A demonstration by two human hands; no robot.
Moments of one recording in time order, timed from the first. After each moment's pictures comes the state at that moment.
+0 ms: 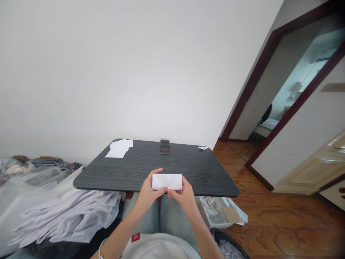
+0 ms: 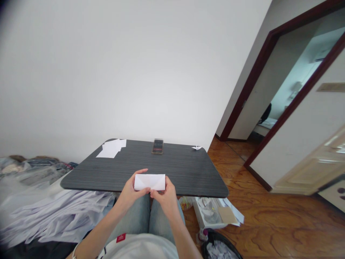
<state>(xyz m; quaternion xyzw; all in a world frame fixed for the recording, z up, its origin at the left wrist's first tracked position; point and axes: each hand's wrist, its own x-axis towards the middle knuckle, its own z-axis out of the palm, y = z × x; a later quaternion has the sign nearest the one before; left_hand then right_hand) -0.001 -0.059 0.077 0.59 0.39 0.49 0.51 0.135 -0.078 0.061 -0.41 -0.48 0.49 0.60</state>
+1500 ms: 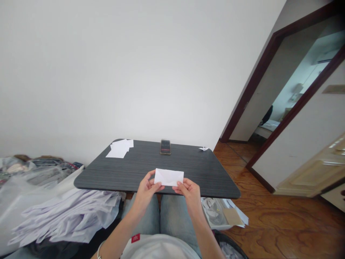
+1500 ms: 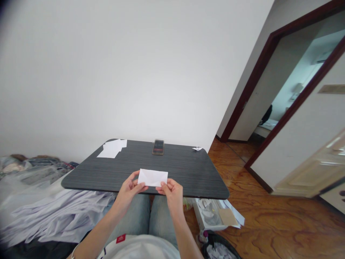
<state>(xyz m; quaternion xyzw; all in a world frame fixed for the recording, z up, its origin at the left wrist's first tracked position) -0.006 -0.061 0.078 0.44 0.36 0.53 0.63 0.147 -0.077 0.059 -0.46 -0.40 0.47 0.63</state>
